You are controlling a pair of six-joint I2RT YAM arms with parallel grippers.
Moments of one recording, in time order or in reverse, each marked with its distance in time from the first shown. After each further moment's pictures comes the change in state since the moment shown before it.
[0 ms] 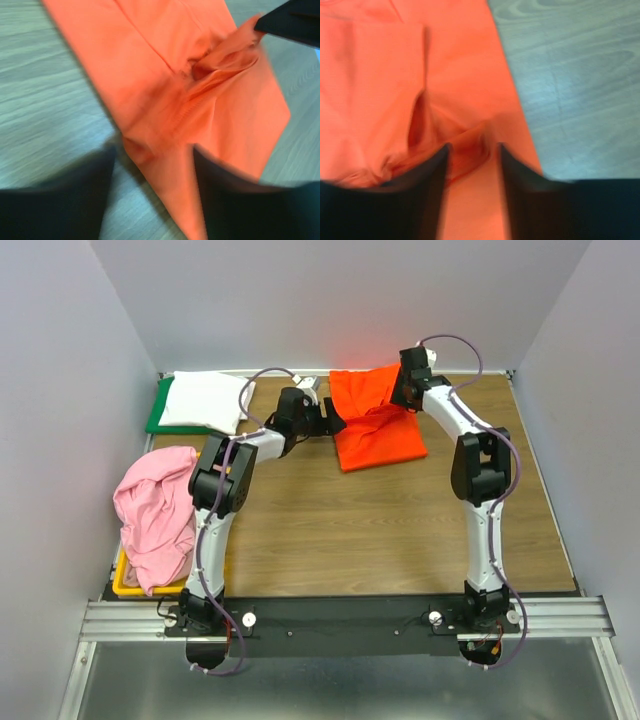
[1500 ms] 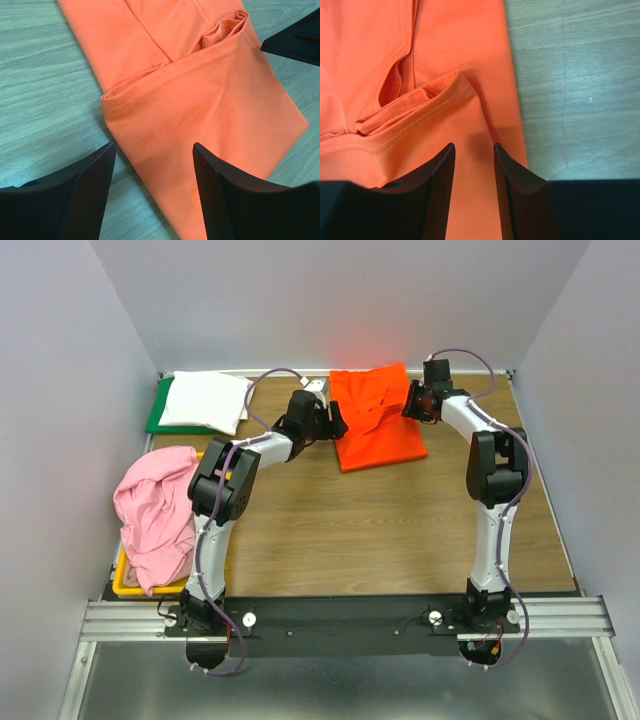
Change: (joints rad) left arm -0.068 -0.080 -0.046 -0.069 -0.190 0.040; right arm -0.109 -0.073 -0.223 0.157 -0.320 -0.098
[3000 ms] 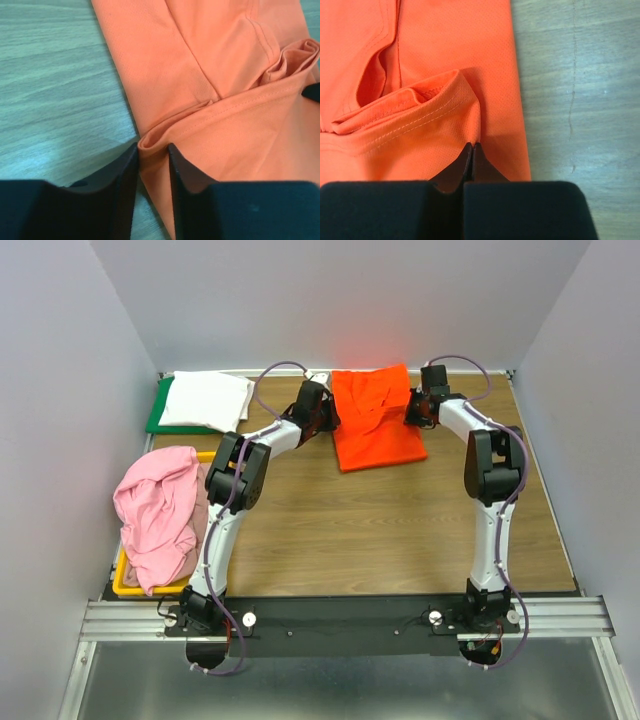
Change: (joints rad) left arm 0.013 0.206 0.304 -0.193 -0.088 0.006; right arm 0.000 0.052 -0.002 0.008 -0.018 -0.003
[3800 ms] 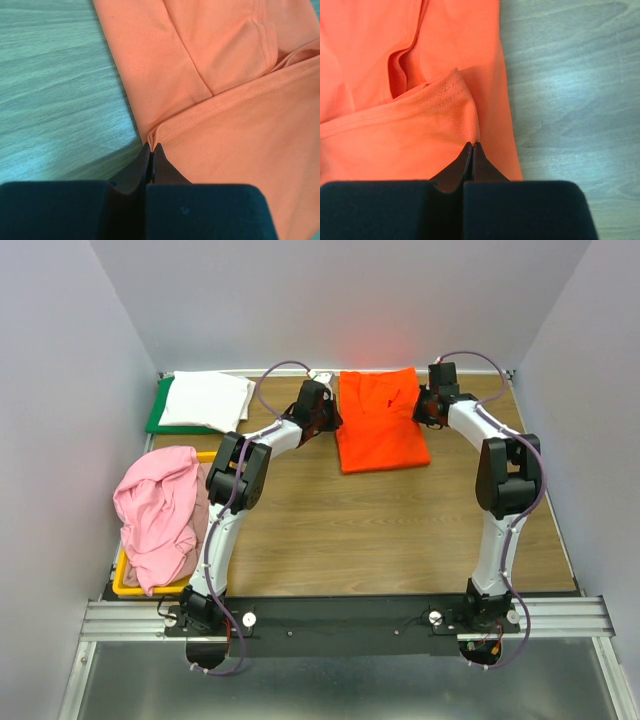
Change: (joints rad) left arm 0.000 0.011 0.023 0.004 0.065 0.004; right arm 0.000 -0.193 -0.145 0.000 0.085 0.020
